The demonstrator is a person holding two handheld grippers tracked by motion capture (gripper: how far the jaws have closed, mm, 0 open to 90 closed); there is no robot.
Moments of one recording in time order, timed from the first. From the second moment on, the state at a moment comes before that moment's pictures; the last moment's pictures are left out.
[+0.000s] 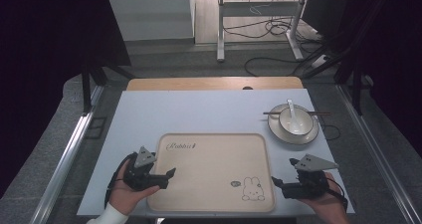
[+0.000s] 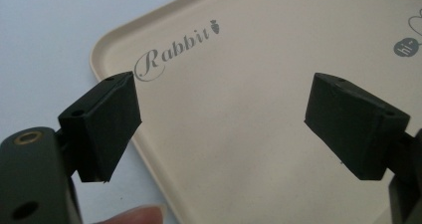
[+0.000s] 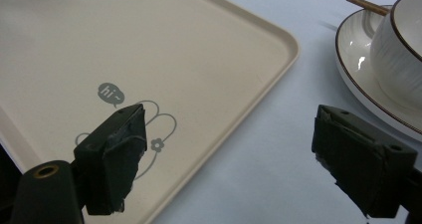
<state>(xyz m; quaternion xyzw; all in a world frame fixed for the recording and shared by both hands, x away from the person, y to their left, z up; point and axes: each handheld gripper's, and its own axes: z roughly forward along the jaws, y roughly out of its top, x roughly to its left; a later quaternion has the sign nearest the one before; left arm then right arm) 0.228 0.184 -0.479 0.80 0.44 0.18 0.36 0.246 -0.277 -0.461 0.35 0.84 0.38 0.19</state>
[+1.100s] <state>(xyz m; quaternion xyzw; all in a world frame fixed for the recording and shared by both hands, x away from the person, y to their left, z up) 0.245 0.180 -0.481 0.81 0.45 0.16 0.34 0.337 -0.333 -0.378 0.41 0.81 0.36 0.22</state>
